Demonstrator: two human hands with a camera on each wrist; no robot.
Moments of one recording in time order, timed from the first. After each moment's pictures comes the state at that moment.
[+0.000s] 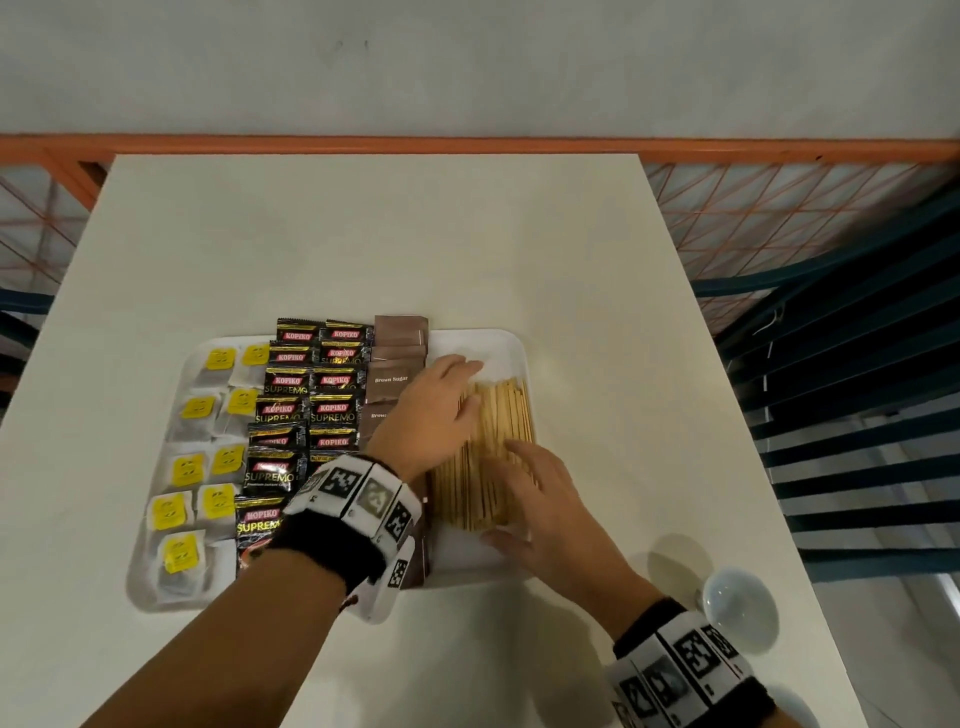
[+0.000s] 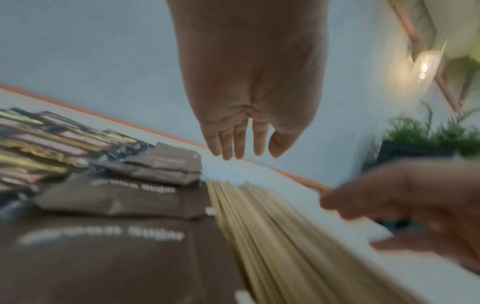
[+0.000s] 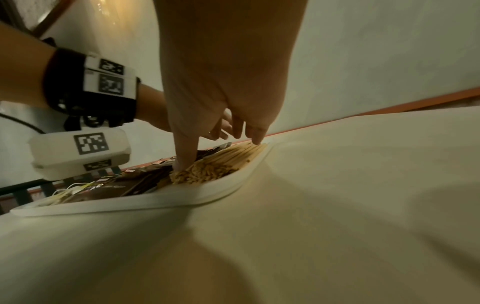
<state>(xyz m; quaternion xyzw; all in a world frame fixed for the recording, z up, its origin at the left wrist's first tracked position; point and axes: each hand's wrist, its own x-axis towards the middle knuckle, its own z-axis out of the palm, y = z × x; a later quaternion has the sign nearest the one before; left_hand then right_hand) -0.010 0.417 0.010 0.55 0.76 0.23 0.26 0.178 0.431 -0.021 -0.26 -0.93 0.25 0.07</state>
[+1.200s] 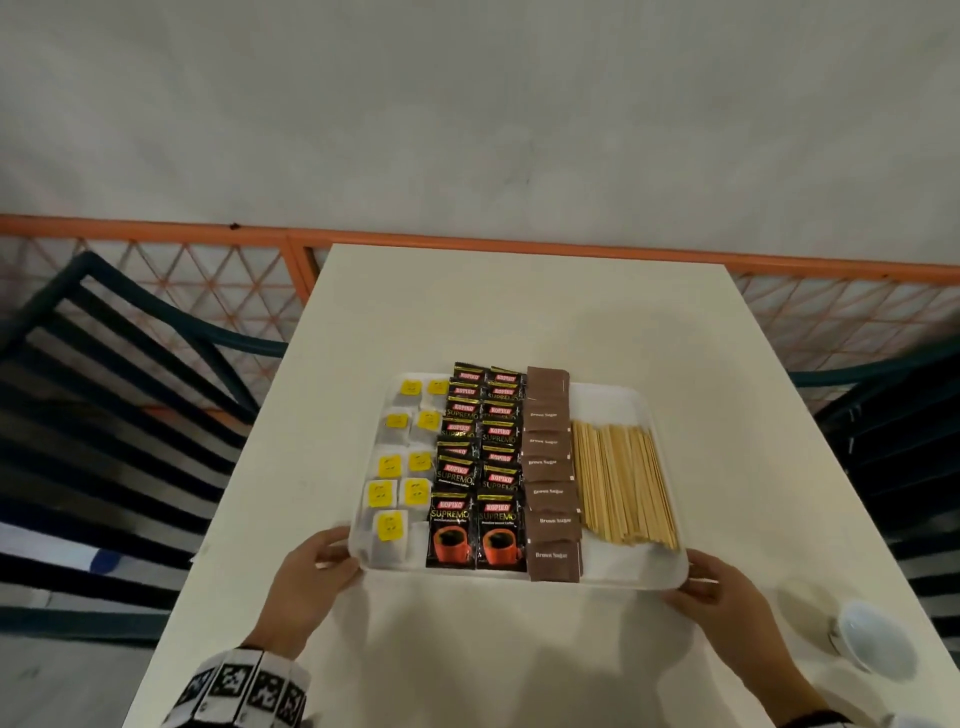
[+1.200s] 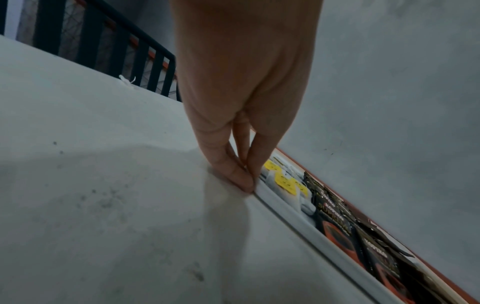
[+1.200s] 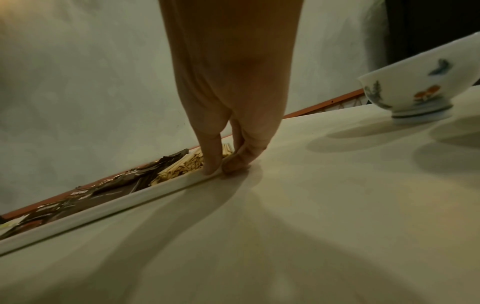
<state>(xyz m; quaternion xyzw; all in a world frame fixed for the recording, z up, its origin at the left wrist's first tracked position) -0.123 0.125 -0.040 0.10 0.79 0.50 0.35 0.207 0.369 -0.014 -0.56 -0.69 0.44 0.11</state>
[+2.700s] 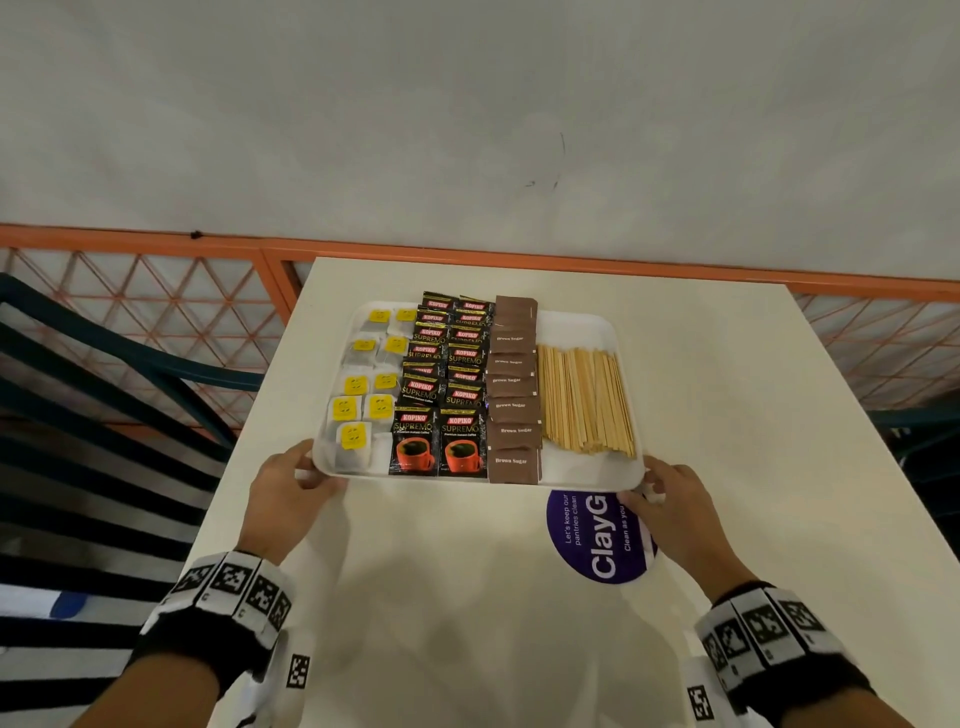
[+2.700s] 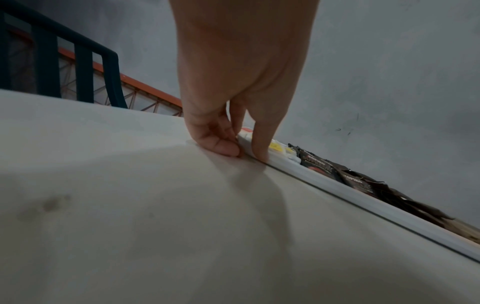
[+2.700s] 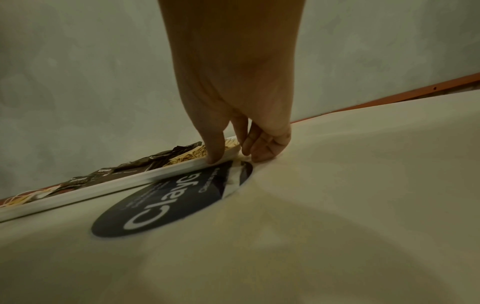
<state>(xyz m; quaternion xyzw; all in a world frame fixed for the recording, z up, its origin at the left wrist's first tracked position) -0.290 0.251 -0.050 0.22 0.88 0.36 0.23 0.023 0.498 -0.024 -0.52 -0.79 0.32 0.08</state>
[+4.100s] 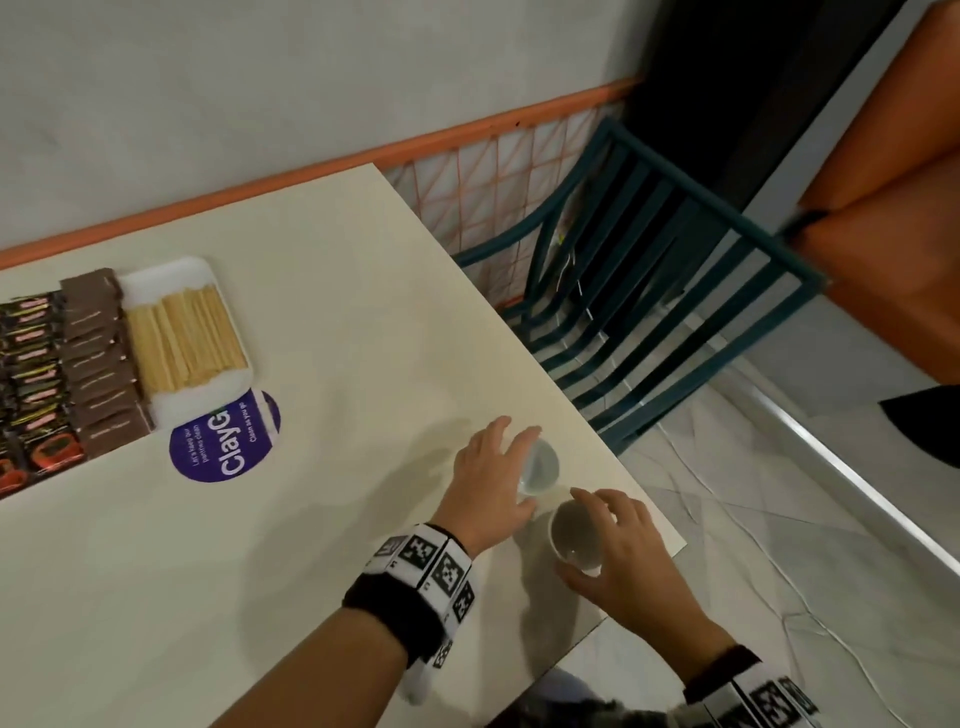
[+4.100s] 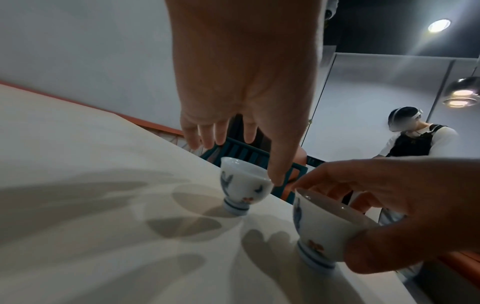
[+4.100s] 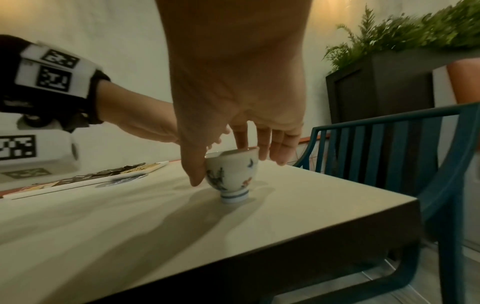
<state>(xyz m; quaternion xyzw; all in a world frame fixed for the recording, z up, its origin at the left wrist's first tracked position) 0.228 0.398 0.022 0.74 0.59 0.09 0.30 0.405 0.347 0.003 -0.62 -0.75 0.23 0.00</state>
